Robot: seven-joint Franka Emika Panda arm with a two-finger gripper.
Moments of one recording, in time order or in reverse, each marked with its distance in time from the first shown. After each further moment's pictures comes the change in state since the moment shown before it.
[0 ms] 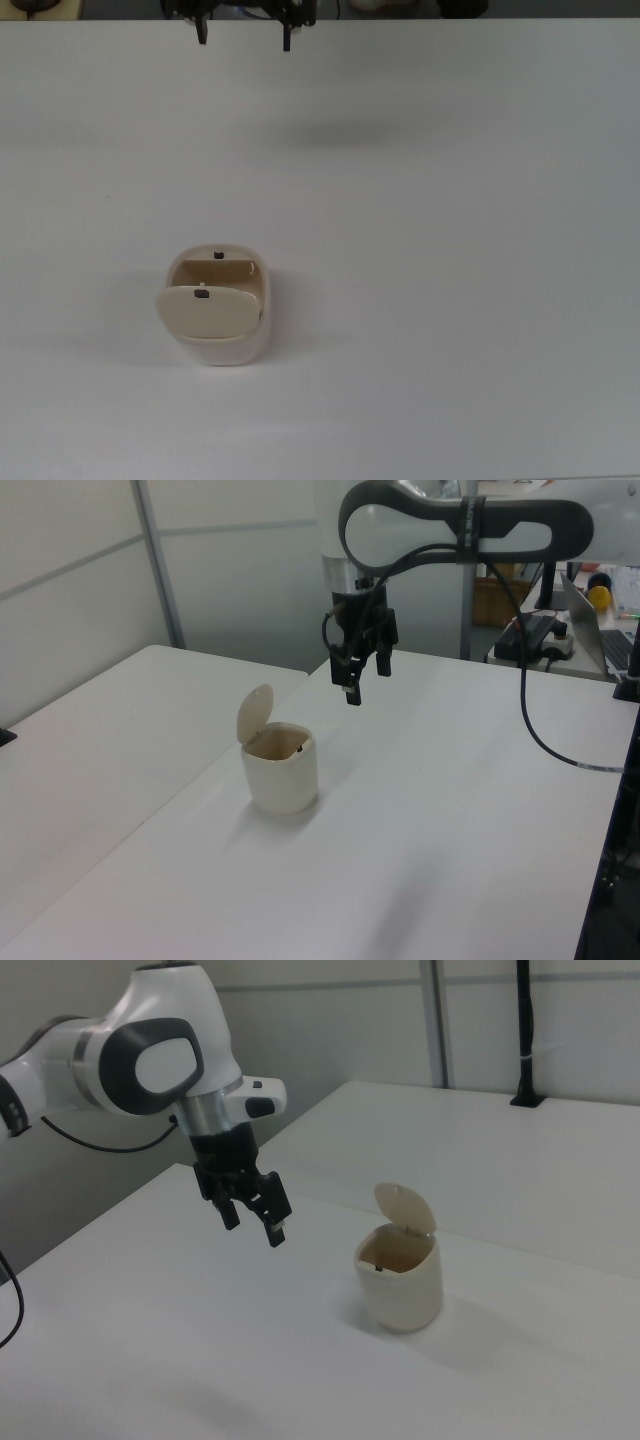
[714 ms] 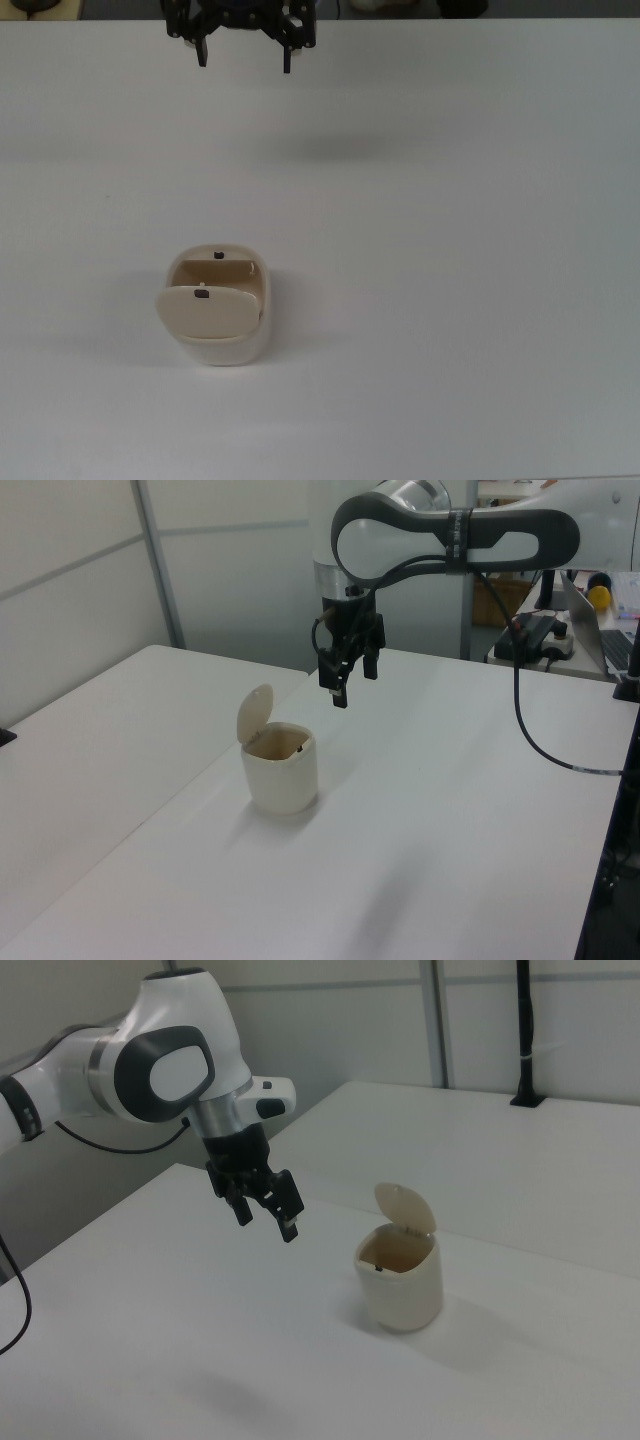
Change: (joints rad) arm -0.001 0.021 -0.001 -0.001 0.000 0.062 -0.001
